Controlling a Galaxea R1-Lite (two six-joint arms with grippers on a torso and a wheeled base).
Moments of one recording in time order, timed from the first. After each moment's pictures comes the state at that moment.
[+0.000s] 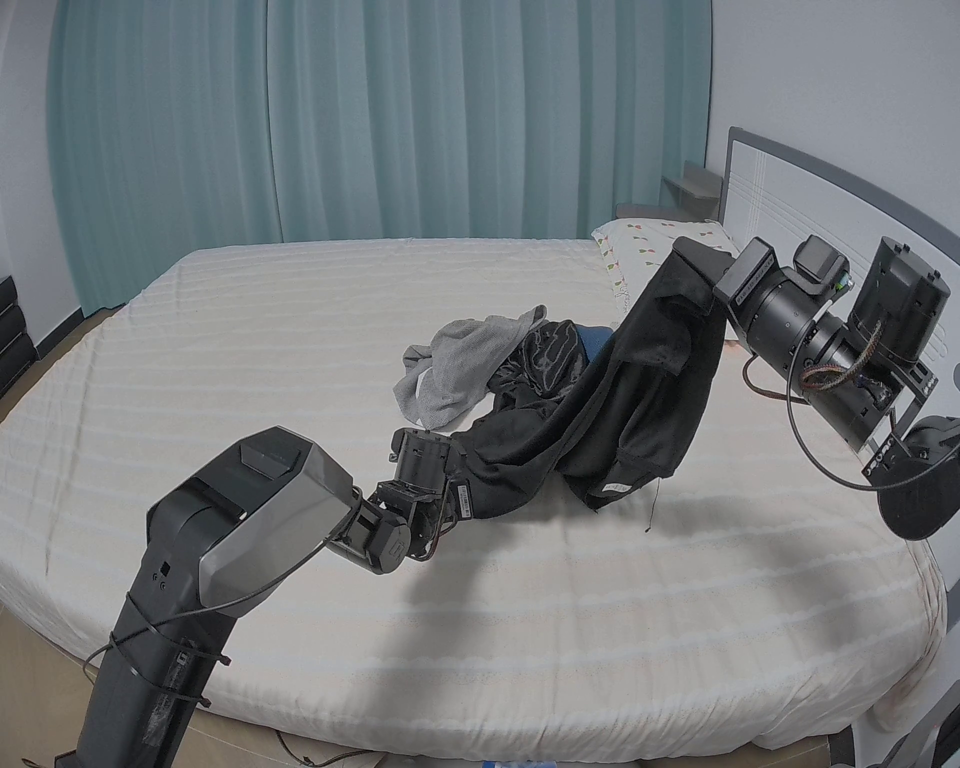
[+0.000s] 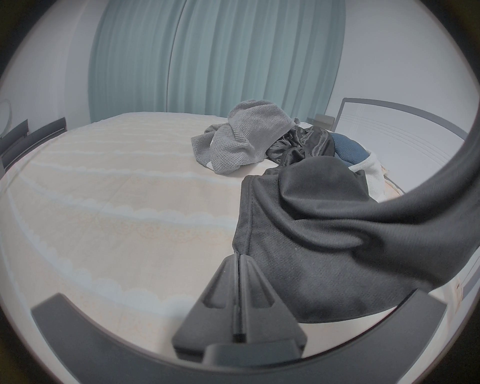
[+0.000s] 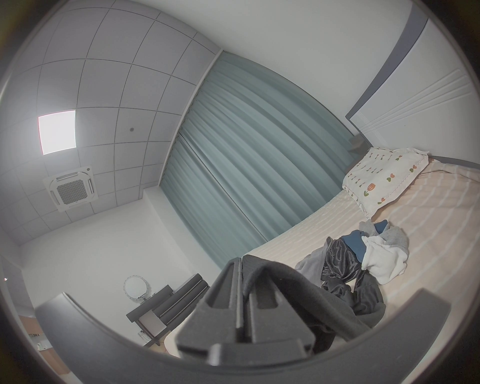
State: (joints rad) left arm -0.48 2.65 -1.57 -0.50 0.30 -0.39; right arm 0.48 1.70 -0.86 -1.09 0.00 0.68
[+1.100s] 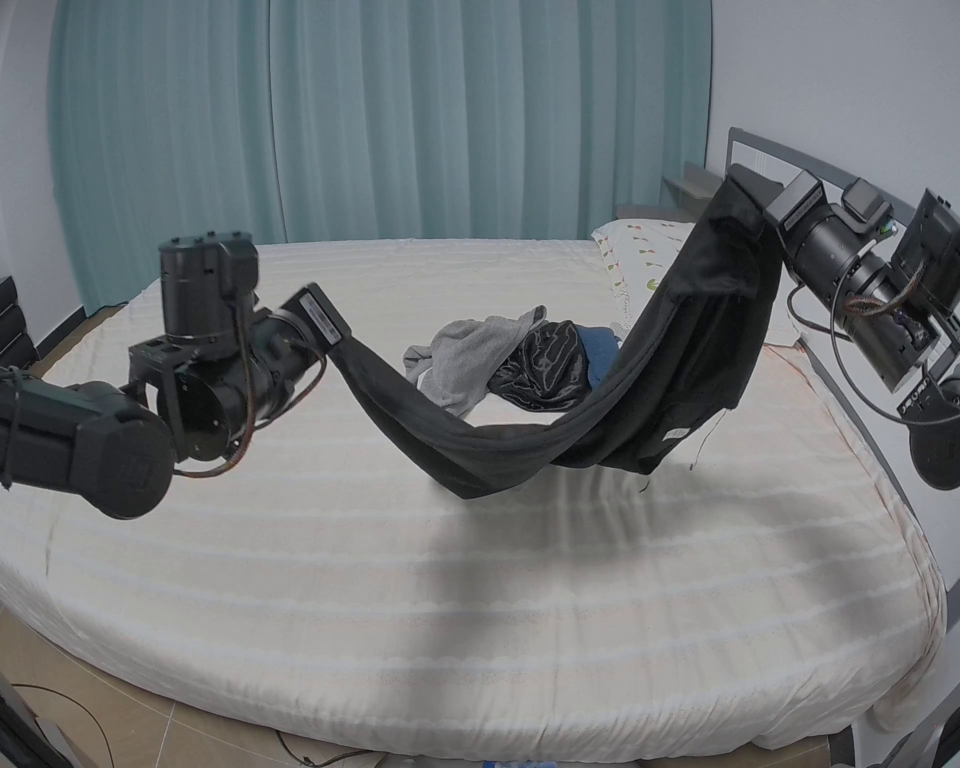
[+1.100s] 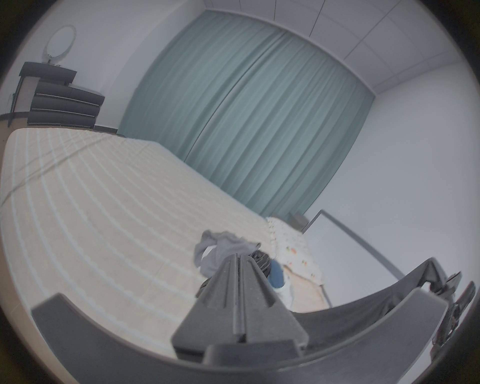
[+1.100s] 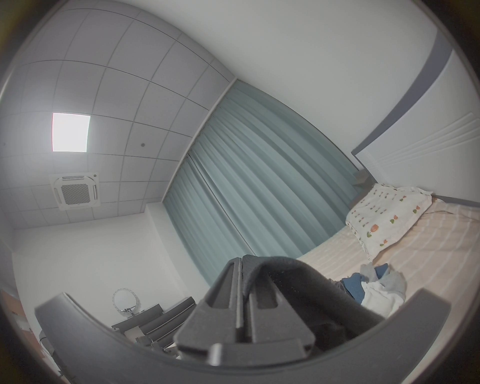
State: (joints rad) left arm -0.45 1.75 -1.03 -0.57 0.35 -0.67; right arm 0.40 1.65 -0.97 -1.07 -0.02 0.62
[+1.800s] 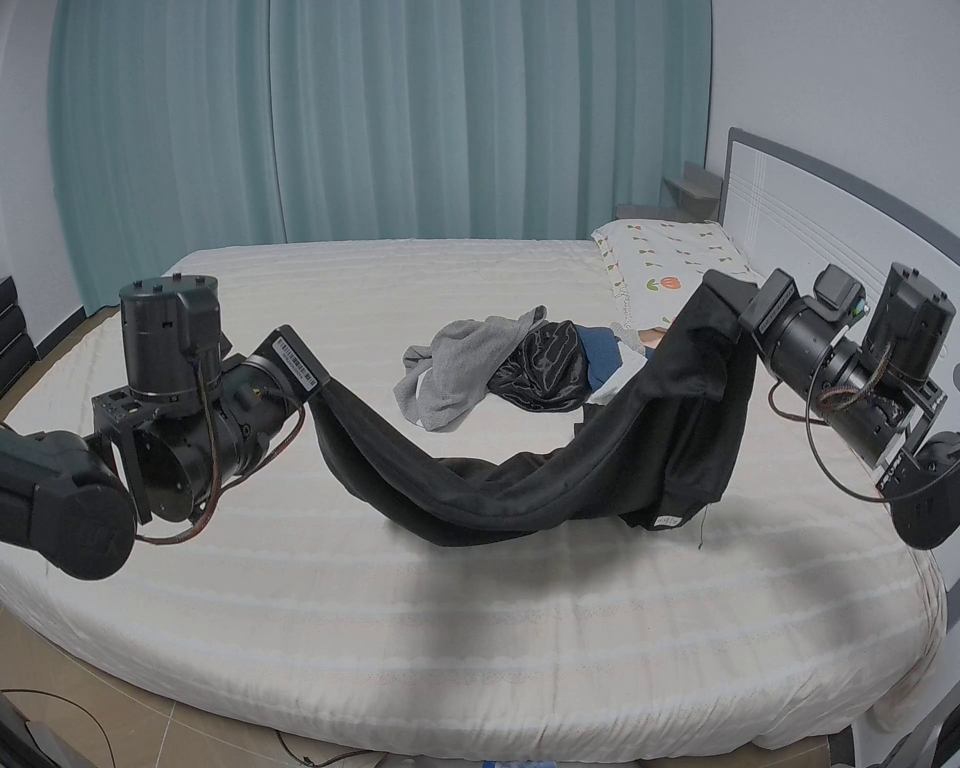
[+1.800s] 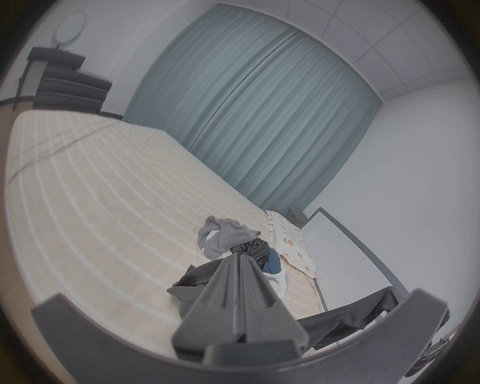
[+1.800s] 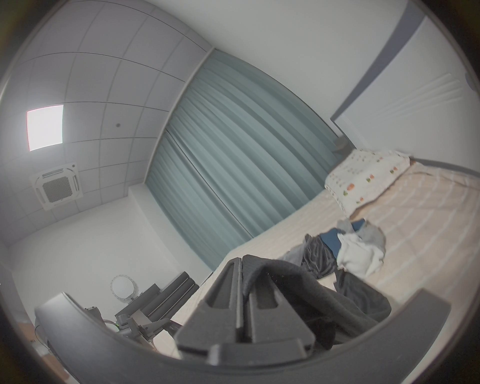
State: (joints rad) left arm -0.48 1.64 -0.84 -0.59 0.35 -0.77; right arm 0.40 1.68 -0.78 -1.08 0.01 0.68
